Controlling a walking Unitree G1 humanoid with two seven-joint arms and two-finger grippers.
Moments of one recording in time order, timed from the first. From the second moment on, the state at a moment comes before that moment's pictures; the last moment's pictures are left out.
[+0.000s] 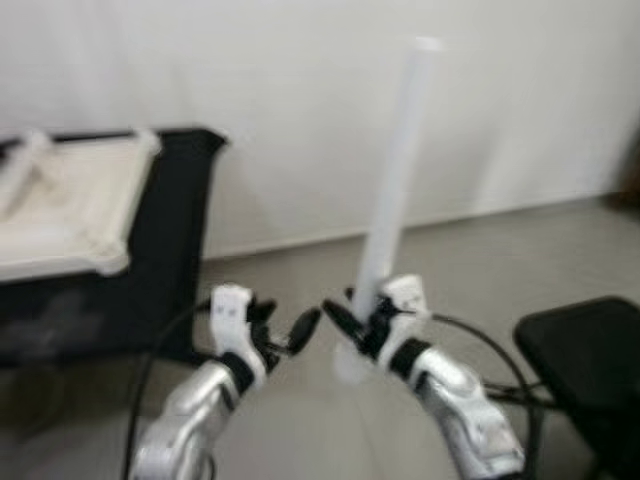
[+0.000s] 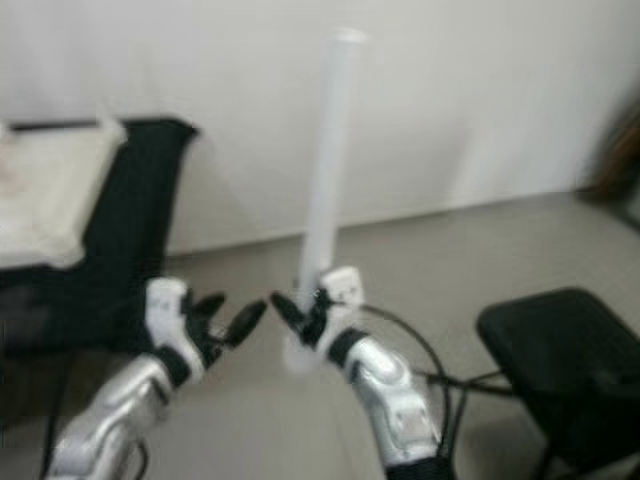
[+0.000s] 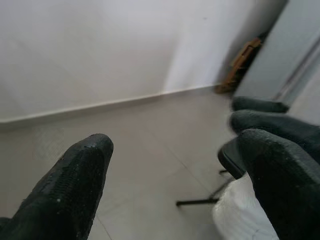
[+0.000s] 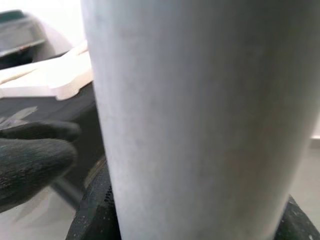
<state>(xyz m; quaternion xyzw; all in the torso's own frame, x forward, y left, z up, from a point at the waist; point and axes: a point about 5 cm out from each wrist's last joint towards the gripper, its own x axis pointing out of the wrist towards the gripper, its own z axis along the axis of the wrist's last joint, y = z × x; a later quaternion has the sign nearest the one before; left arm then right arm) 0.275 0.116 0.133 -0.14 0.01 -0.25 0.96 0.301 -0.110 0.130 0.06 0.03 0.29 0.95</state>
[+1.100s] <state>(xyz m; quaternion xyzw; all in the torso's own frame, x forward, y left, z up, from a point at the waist) 0.282 0.128 0.121 -0.13 0.01 -0.20 0.97 0.313 -0.124 0.125 0.05 0.03 0.26 0.96</state>
